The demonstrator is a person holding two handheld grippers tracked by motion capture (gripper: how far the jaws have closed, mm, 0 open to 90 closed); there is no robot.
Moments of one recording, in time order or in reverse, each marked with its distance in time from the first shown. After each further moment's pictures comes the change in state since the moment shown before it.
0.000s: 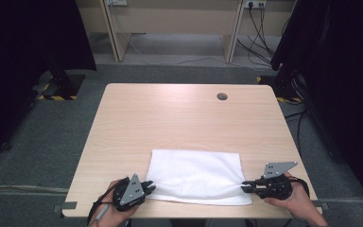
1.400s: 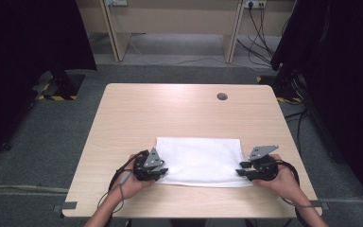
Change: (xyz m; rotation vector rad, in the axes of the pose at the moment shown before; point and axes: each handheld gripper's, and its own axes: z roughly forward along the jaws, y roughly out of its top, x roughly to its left) left arm 0.039 0.028 0.098 0.208 -0.074 -0.015; right arm -0.037 0.020 0.046 0.208 -0.265 0.019
